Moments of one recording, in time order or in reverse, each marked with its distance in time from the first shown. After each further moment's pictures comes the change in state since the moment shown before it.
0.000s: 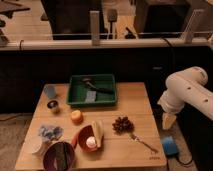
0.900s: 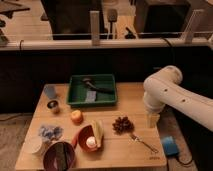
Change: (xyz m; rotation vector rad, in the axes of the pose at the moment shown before) arm -0.086 -0.007 -0.006 0.037 0.027 -0.144
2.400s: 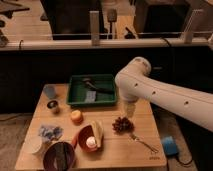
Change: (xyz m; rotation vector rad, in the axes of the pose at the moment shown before) arm -0.089 -0.052 -0.021 0.107 -0.014 -0.037
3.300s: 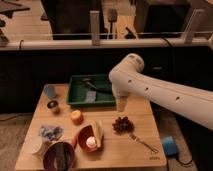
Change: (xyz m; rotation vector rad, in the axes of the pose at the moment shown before) arm -0.034 -0.035 -0.001 0.066 -0.066 0.027
